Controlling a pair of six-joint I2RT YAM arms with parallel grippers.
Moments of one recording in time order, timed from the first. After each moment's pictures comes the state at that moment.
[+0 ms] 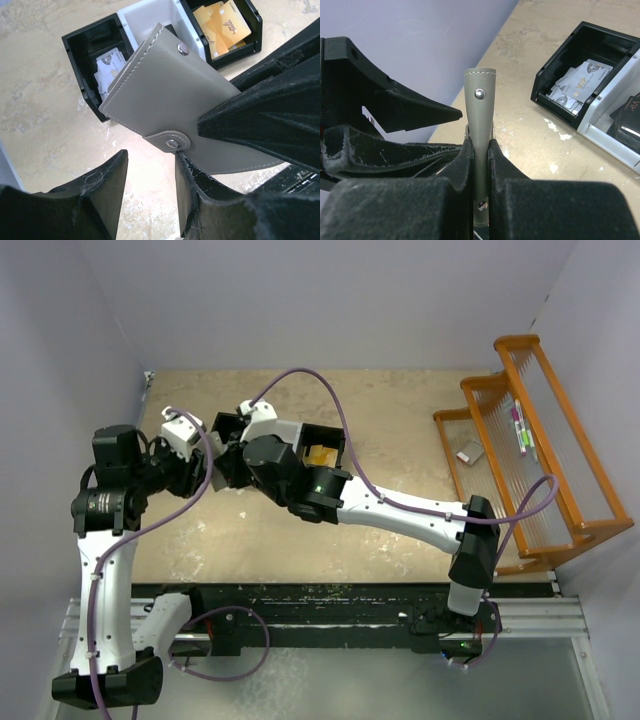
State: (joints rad) left arm 0.08 0.89 1.20 -0.95 0.51 0.44; right arm 1.22 1.80 1.72 -0.17 0.43 0.59
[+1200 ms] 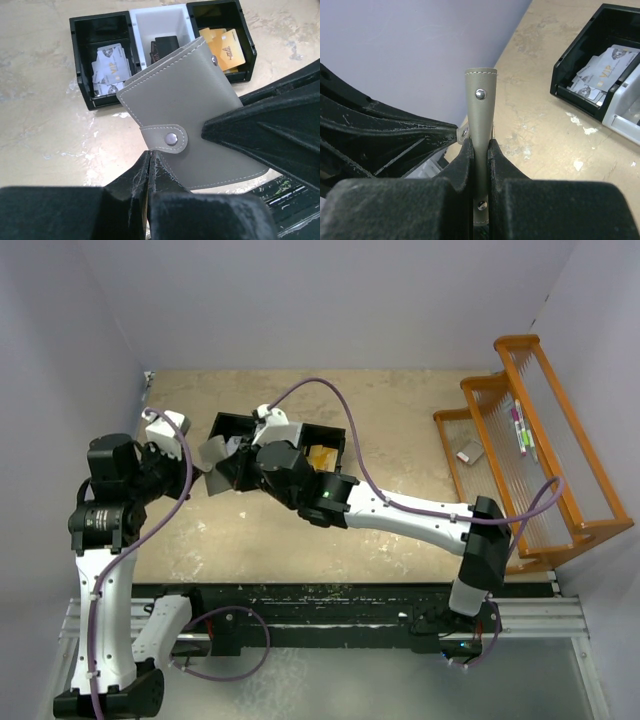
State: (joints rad) left arm 0.08 0.81 1.17 -0.91 0.41 0.18; right arm 1.20 1.76 1.58 -0.03 0.37 0.71
